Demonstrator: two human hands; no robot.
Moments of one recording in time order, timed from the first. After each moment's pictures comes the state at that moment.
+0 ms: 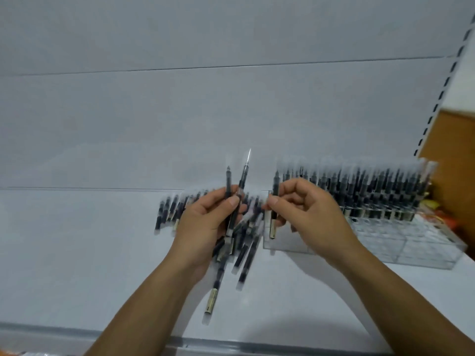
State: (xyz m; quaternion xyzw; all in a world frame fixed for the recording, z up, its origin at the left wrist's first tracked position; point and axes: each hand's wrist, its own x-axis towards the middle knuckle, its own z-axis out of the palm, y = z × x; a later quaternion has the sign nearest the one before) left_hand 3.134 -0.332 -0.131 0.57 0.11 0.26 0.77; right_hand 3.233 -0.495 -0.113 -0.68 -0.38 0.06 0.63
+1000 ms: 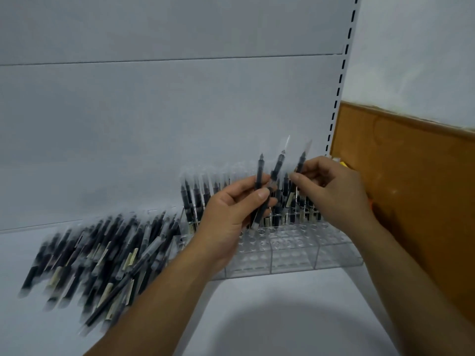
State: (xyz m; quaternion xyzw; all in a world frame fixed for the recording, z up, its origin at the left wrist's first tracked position) left_hand 3.271 -0.443 -0.121 0.57 -0.05 0.12 0.81; right_hand 3.367 -0.615 -0.117 -0.80 -0.25 -0.22 0.50
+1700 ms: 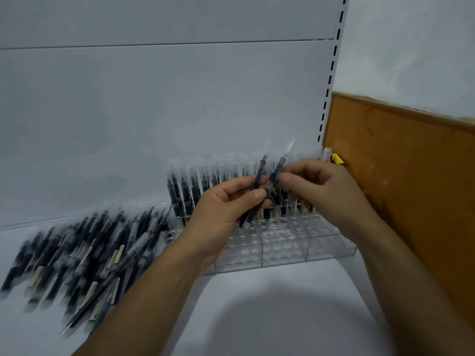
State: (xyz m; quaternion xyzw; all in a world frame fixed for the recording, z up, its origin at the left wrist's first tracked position) left_hand 3.274 -0.442 -0.124 0.63 -0.05 0.08 0.77; right_hand 3.347 -0.622 -0.112 -0.76 -0.27 -0.05 0.58
